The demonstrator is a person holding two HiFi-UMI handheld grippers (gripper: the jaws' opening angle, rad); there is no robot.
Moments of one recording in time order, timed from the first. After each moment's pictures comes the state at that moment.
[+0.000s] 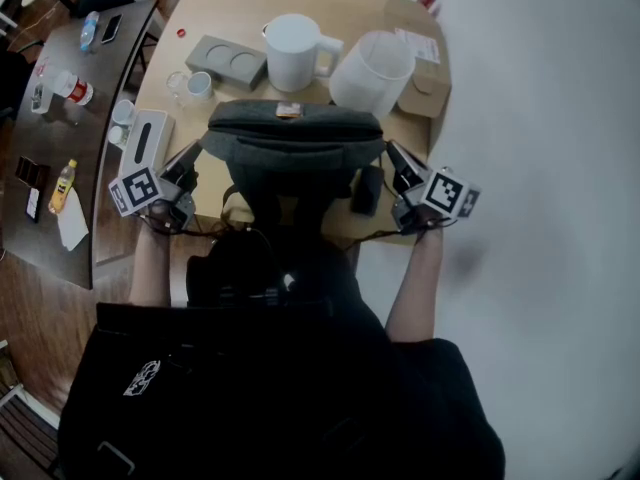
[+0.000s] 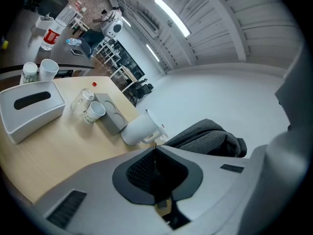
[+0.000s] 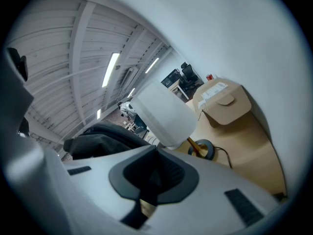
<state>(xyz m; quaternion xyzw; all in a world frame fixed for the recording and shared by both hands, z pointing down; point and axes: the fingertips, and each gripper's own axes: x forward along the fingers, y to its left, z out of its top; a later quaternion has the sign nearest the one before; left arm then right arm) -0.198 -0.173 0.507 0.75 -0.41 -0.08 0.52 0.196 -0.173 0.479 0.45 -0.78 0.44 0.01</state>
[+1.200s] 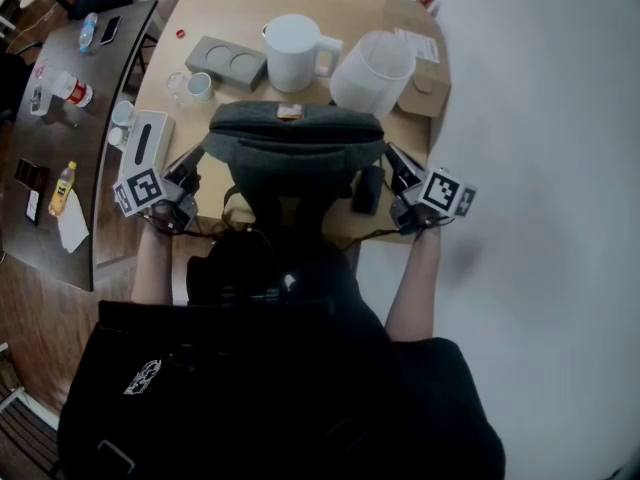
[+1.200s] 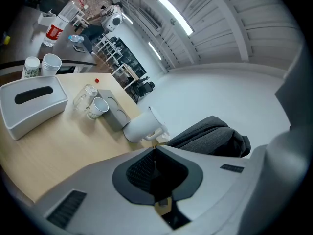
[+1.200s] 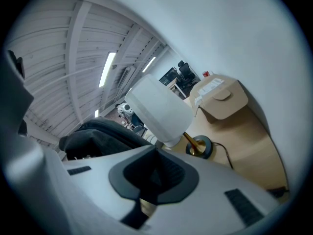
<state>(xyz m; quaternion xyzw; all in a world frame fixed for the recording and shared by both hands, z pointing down) -0.198 -0.172 0.523 0.74 -0.40 -0.08 0.53 0.197 -0.170 0.497 0.45 -0.76 0.46 0.01</state>
